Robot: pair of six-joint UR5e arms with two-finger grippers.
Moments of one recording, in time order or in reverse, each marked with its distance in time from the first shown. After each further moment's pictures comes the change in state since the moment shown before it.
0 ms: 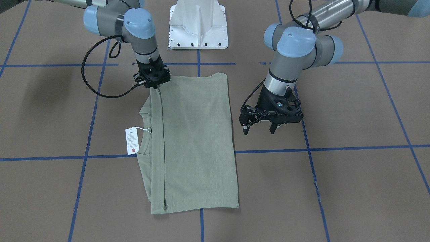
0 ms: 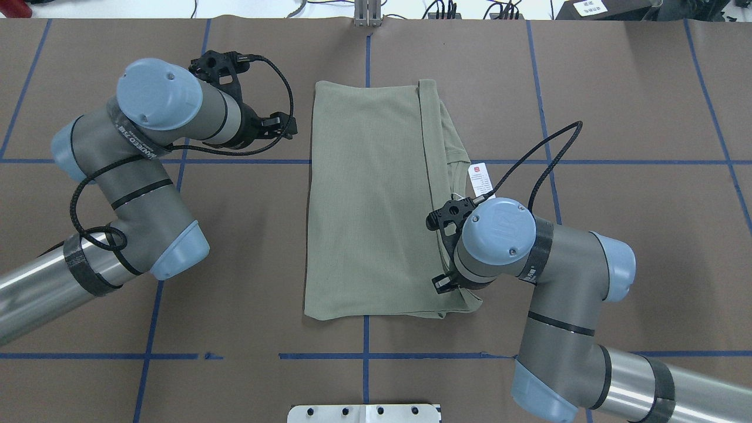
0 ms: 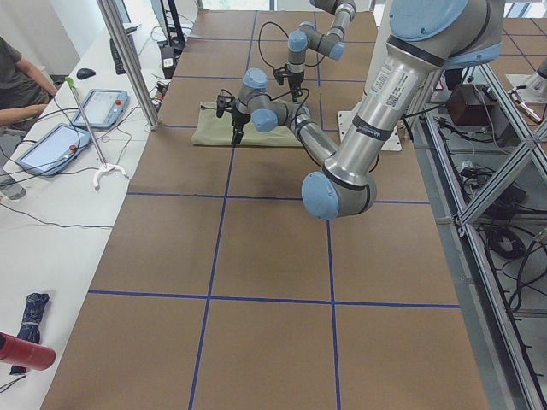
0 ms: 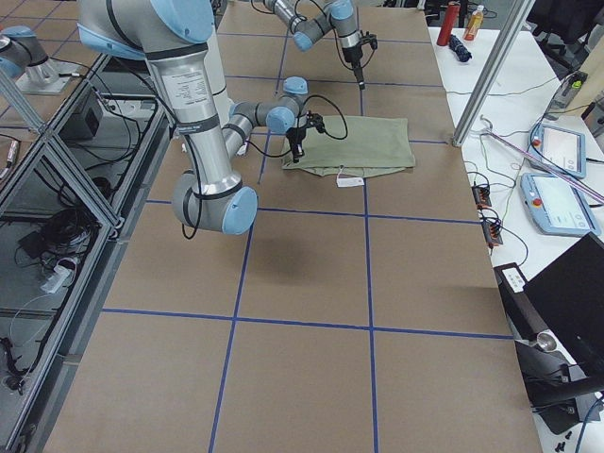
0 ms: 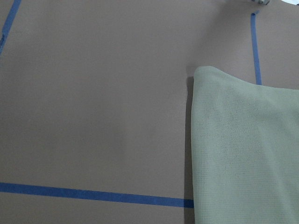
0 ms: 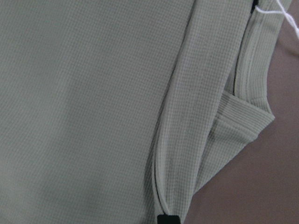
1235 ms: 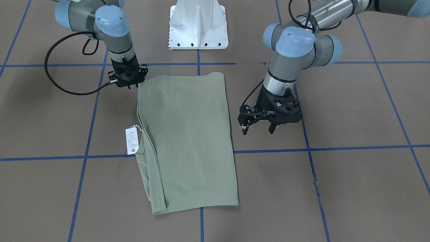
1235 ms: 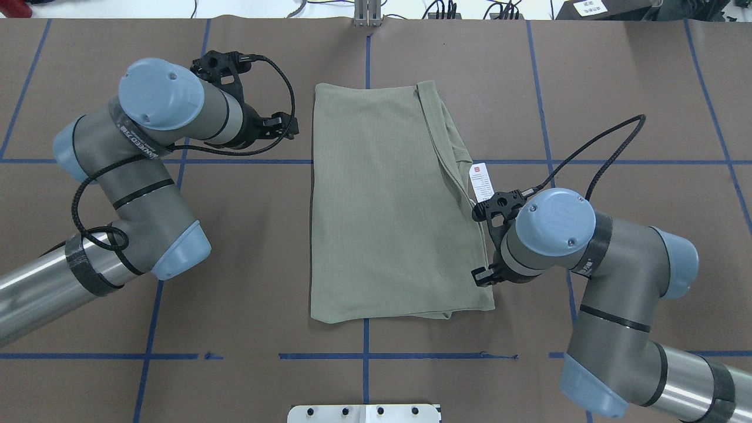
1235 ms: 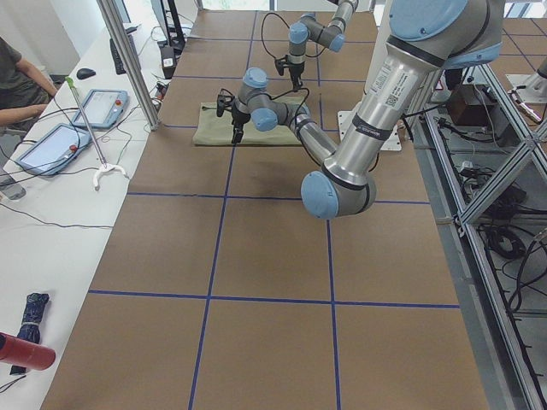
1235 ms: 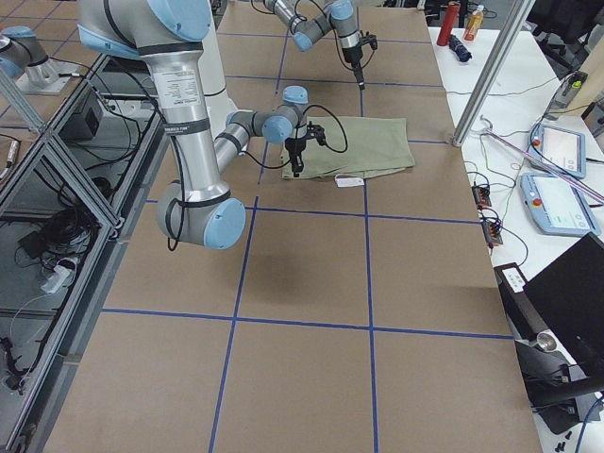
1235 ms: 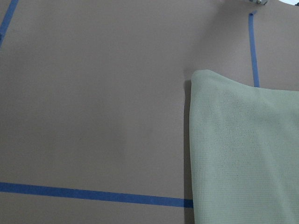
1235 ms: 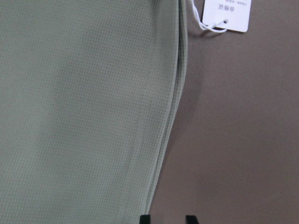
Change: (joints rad) left arm 0.001 -0.004 0.001 0.001 -0.001 -0.001; right arm 0.060 -0.116 0.089 -0.003 0.024 0.015
